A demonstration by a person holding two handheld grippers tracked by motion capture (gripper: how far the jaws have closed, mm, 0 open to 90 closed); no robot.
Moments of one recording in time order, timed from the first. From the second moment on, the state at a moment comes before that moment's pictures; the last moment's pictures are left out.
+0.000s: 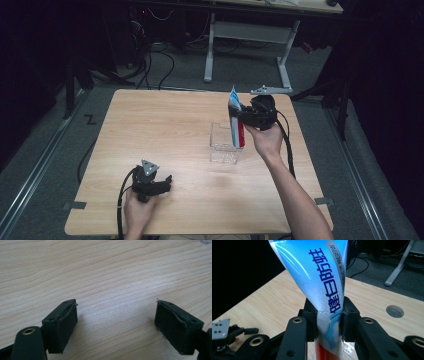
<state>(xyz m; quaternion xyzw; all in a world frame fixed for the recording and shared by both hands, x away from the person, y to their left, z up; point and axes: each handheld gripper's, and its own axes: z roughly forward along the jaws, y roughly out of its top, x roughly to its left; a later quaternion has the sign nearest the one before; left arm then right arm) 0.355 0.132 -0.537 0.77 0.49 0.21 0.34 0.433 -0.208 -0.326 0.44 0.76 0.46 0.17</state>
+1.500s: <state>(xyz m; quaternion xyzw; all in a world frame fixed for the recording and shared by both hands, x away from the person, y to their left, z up) 0.355 0.132 -0.537 0.77 0.49 0.21 0.34 0.459 -0.205 -0.356 0.47 0.75 0.43 0.18</state>
